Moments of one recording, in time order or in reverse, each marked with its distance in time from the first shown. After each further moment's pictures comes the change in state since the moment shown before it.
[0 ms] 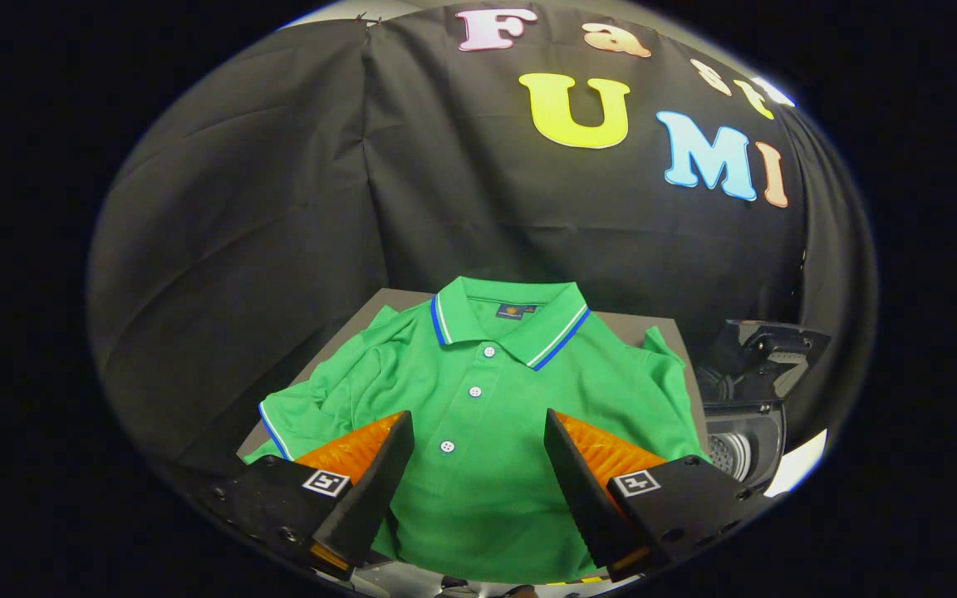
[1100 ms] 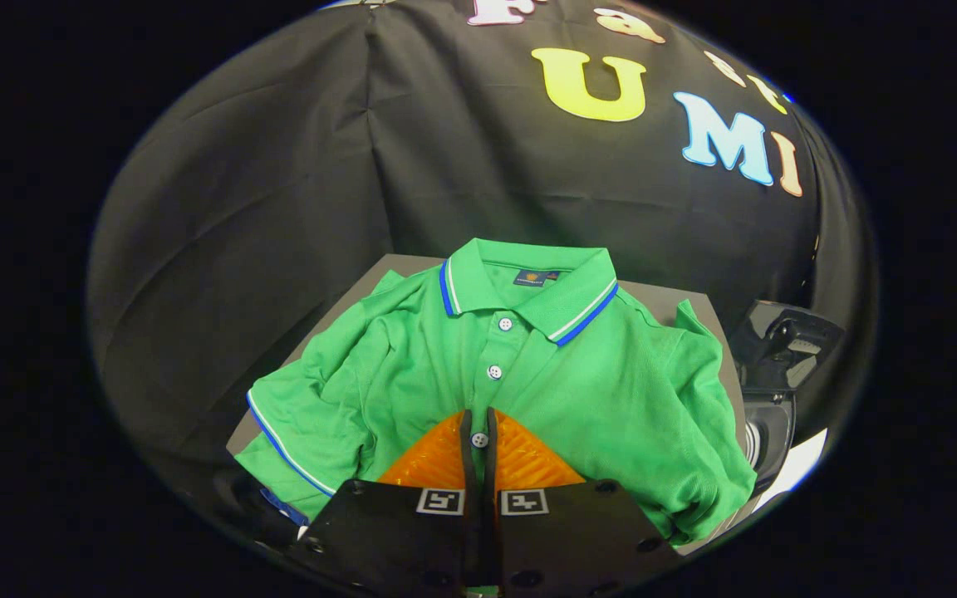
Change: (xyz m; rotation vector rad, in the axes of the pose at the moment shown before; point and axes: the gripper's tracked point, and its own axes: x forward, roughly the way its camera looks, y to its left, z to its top) arm 0.012 0.015 -0.014 -0.008 0.093 0.028
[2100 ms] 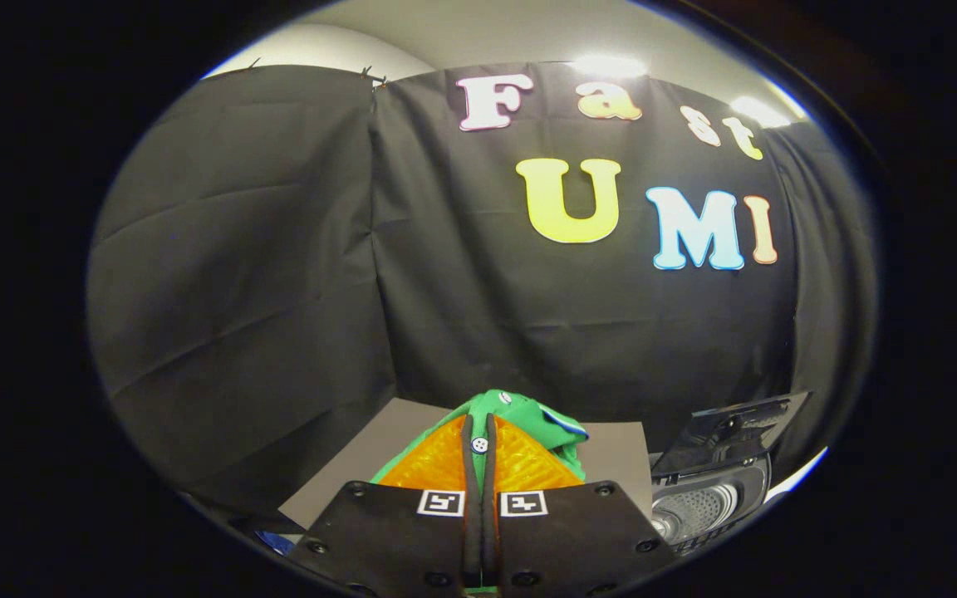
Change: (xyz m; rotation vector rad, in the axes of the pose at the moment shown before) arm -0.102 -0.027 0.127 0.011 -0.428 0.000
